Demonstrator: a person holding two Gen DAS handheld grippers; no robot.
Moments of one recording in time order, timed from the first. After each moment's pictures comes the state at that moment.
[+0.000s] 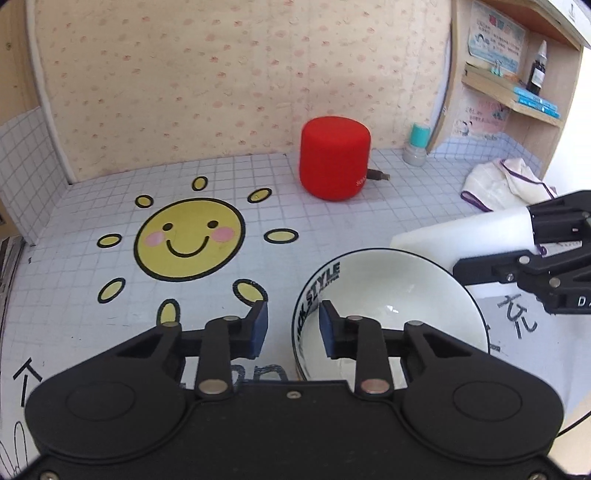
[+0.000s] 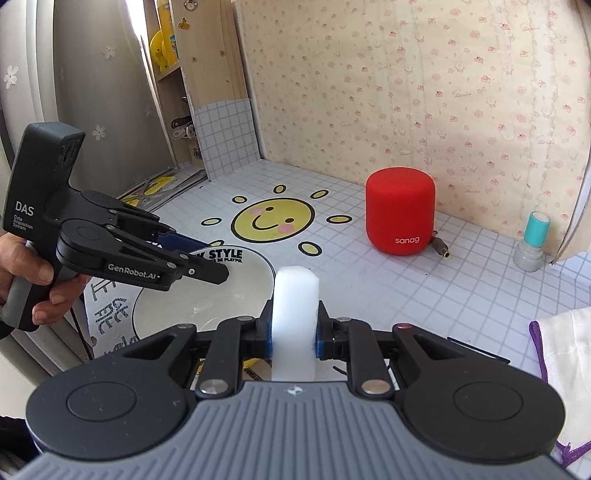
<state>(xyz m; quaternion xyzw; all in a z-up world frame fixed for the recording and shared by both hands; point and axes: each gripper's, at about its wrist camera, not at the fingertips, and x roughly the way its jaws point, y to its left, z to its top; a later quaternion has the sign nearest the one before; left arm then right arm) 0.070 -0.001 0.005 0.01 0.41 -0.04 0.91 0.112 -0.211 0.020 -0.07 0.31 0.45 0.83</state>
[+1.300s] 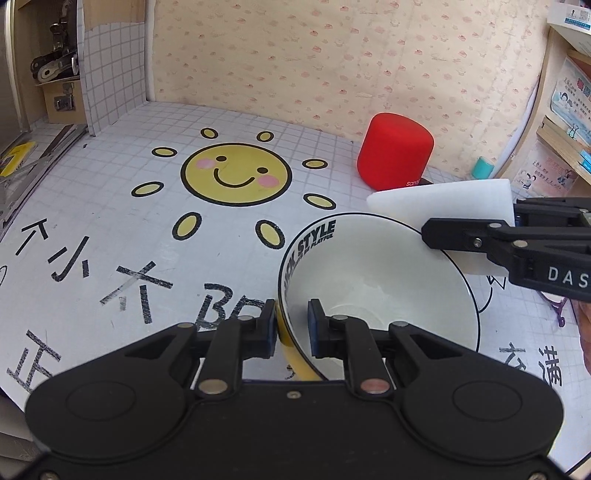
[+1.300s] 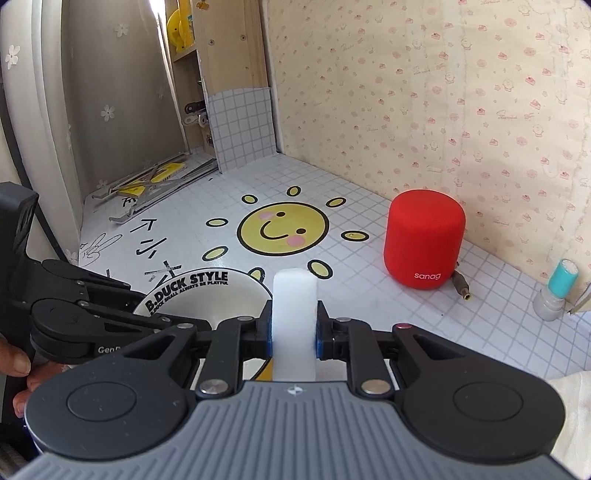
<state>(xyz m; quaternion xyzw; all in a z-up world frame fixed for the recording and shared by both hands) 0.040 -0.014 -0.008 -0.14 0.40 0.12 0.90 0.145 -0.171 0.028 -0.11 0.32 0.48 0.81</state>
